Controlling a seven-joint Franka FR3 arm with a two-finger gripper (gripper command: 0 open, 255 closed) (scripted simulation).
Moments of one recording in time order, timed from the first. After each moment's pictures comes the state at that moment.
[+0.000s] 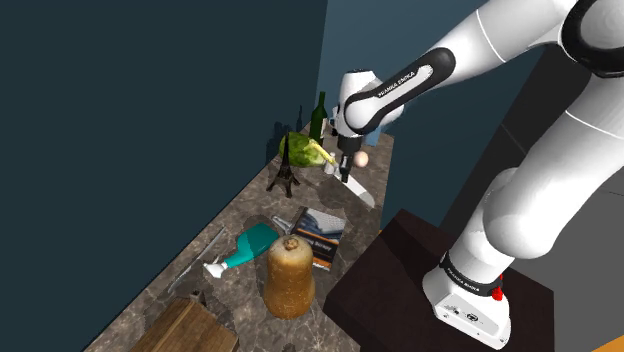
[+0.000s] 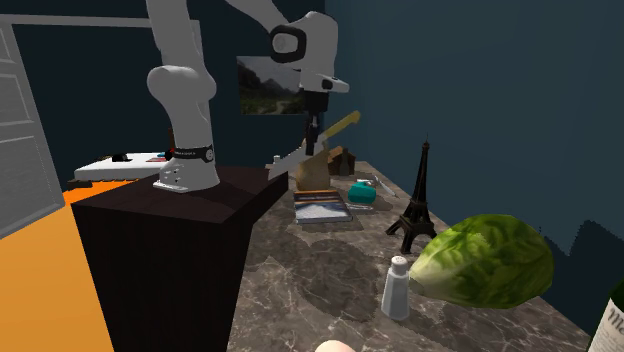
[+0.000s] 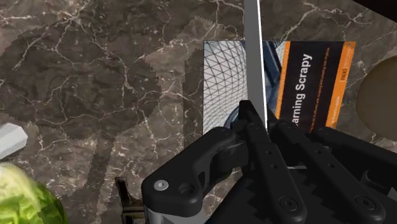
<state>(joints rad) 0.07 -0.12 -0.16 -2.52 -0.05 2.30 -0.42</state>
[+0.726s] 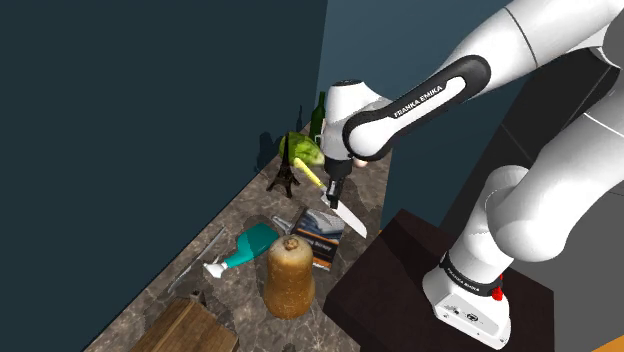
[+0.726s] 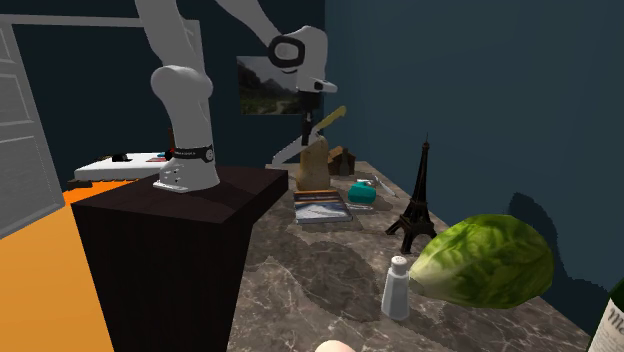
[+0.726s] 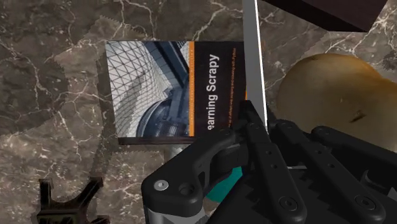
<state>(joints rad) 0.22 -0.24 0.02 -2.66 0.03 2.31 -0.14</state>
